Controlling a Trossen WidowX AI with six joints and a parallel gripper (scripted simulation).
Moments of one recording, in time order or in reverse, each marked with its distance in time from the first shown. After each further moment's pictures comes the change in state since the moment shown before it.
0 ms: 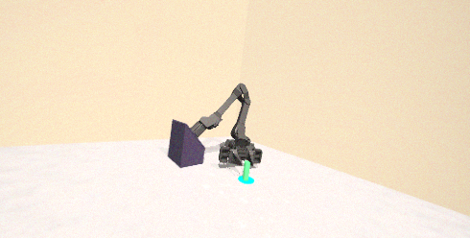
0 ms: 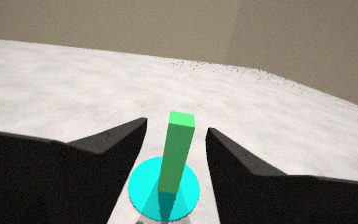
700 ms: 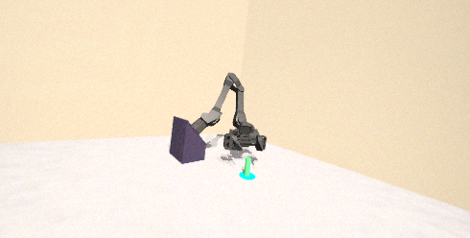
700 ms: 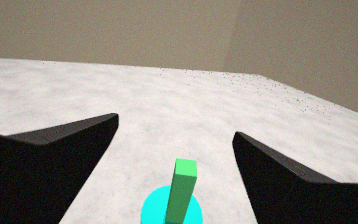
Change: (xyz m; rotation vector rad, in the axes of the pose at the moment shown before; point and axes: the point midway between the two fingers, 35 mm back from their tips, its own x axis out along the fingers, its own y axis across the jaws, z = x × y) arm -0.003 0.010 0.042 0.026 -0.004 0.002
